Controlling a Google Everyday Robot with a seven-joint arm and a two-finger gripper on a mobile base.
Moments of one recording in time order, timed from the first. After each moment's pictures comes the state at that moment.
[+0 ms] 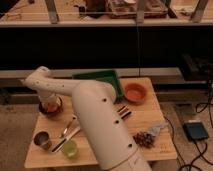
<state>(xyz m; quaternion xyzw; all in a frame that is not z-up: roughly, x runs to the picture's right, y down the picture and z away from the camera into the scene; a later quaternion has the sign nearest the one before) -0.327 0.092 0.894 -0.20 -0.26 -0.69 0.65</state>
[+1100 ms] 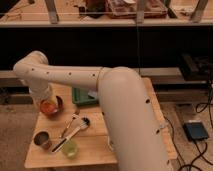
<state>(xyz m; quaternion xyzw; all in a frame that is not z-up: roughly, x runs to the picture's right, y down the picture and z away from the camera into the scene) -0.306 0.072 0.732 -0.18 -0.31 -0.70 0.62</state>
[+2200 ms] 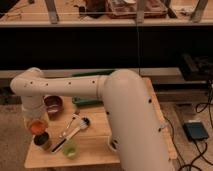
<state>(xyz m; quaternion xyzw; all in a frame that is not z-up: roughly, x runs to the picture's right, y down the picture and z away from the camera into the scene) -0.341 0.169 0.695 -0.20 -0.41 -0.69 0.57</state>
